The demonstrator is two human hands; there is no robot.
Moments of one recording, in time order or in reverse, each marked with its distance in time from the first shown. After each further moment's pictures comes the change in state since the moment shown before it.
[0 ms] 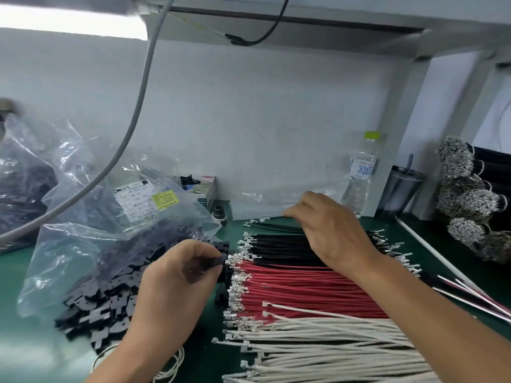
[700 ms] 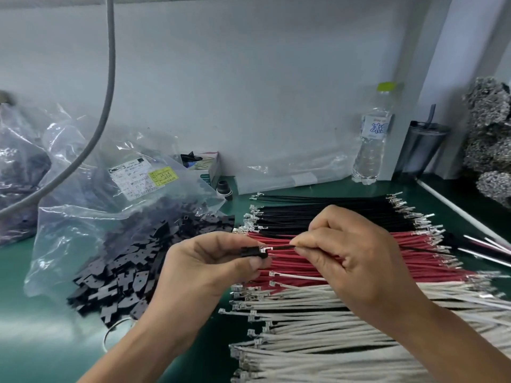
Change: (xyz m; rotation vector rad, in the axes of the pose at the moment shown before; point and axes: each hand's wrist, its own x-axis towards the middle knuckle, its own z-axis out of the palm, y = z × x) left_hand -0.015 0.022 0.013 -0.723 -0.342 -0.380; right_hand -0.077 -0.050 -0.011 0.383 0.190 0.041
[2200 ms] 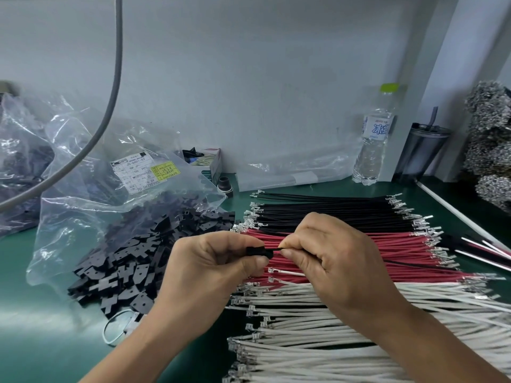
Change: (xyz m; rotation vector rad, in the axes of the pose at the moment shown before) left_hand -0.007 0.006 0.011 0.205 0.055 0.147; right_hand 0.001 -0.010 0.014 -0.075 -0.002 -0.041
